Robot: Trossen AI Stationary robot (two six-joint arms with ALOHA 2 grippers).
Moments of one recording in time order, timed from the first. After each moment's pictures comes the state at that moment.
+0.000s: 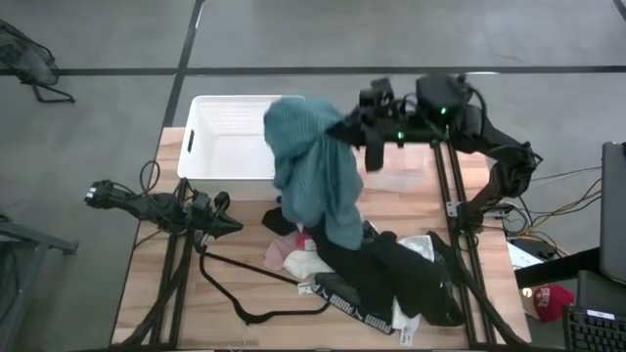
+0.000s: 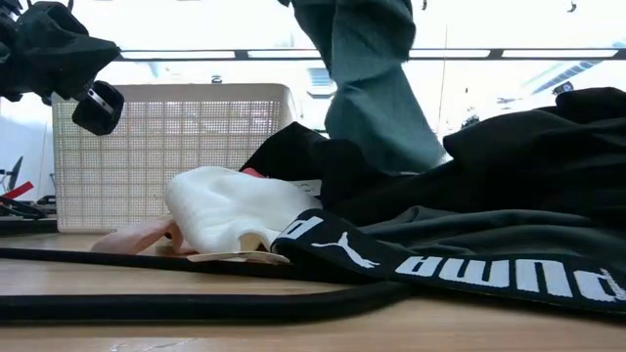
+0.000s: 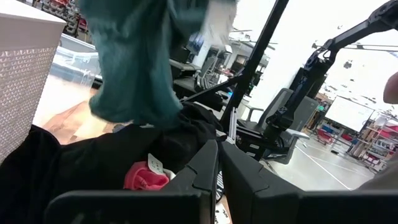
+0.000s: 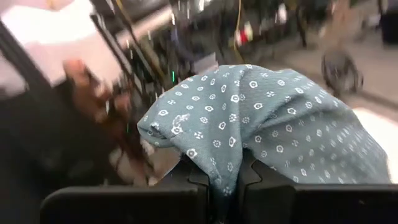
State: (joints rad) left arm -0.30 0.03 0.01 0.07 -0.11 -0.40; right arm -0.06 1.64 2.23 -0.55 -0.02 0.50
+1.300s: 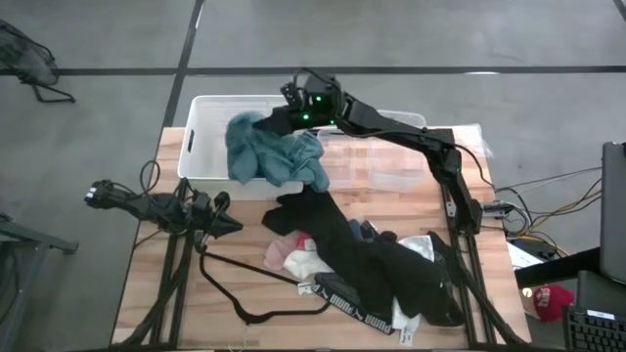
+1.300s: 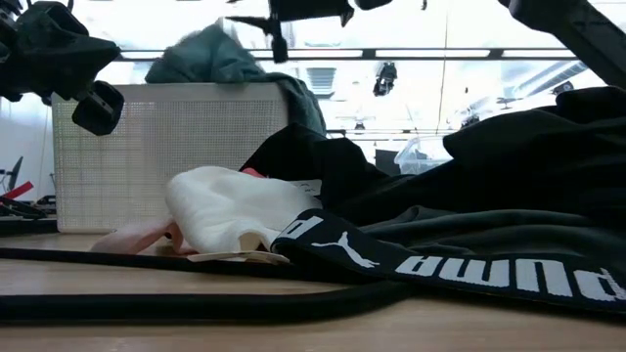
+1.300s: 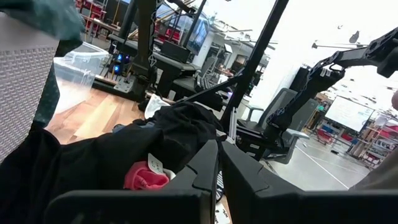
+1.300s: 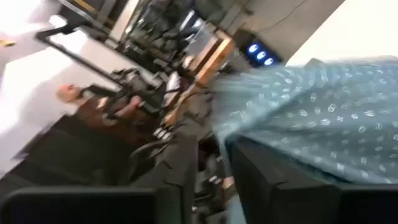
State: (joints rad) left arm -0.30 0.03 0.01 0.06 -0.11 -0.40; right arm -0.34 2.14 2.22 -0.20 -0.44 0.92
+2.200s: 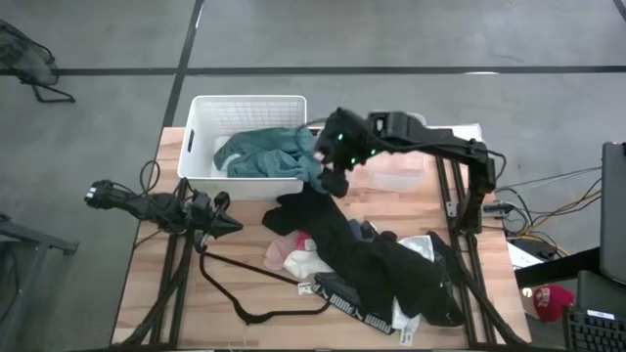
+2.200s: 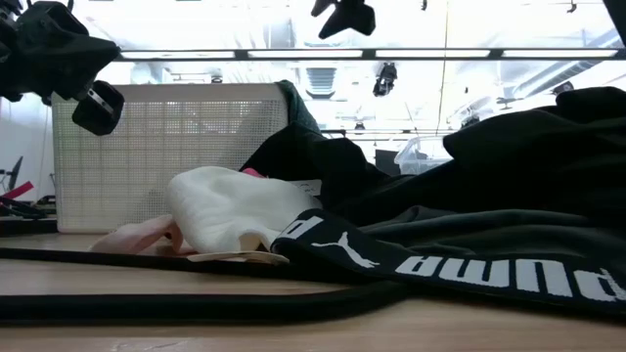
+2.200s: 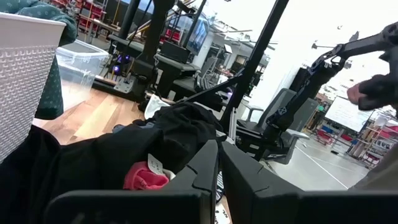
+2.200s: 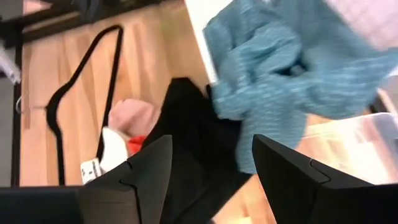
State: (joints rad) left arm -0.30 0.03 0.01 0.07 -0.11 -0.40; right arm -0.15 1.85 2.11 -1.16 -0.08 0.18
